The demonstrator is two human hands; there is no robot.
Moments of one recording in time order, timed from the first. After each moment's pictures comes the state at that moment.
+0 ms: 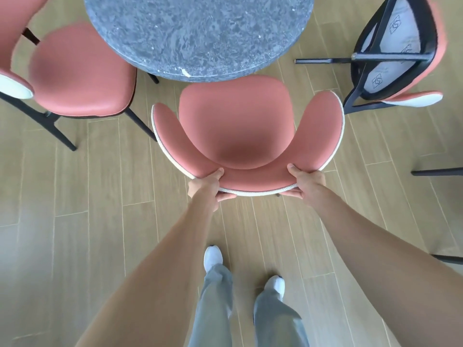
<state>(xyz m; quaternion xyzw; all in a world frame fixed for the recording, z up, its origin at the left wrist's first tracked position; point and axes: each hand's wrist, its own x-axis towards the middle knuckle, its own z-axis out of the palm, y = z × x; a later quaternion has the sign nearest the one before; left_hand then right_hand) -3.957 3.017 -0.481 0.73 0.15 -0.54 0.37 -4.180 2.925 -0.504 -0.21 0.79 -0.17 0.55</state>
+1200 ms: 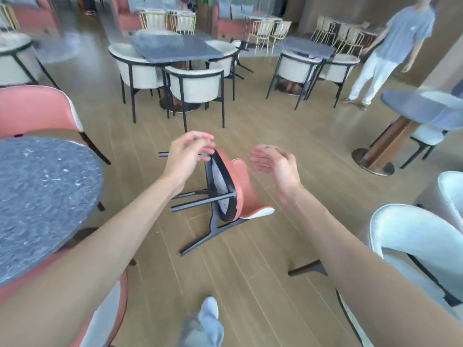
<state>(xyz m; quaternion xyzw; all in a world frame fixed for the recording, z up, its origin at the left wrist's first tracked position) -4.445 2.557 -0.135 0.50 -0.49 -0.44 0.56 -4.657 2.560 -0.140 -0.45 0.52 -0.54 0.49</state>
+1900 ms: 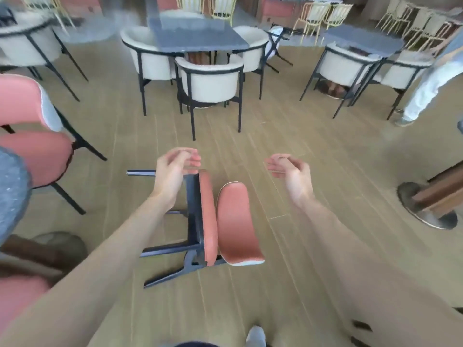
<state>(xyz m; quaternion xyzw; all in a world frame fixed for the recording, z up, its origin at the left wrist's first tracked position) -4.630 2.197 -0.187 0.59 -0.33 -0.40 0.61 -4.872 2.137 -0.185 -0.50 0.53 -0.47 0.50</state>
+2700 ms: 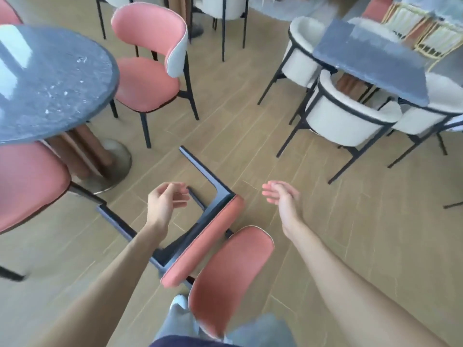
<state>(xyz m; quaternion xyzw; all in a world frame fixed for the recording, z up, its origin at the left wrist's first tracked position) -4.618 2.049 -0.318 0.67 0.08 -0.22 0.70 -4.743 1.808 -0.287 -0.63 0.42 -0.18 0.62</state>
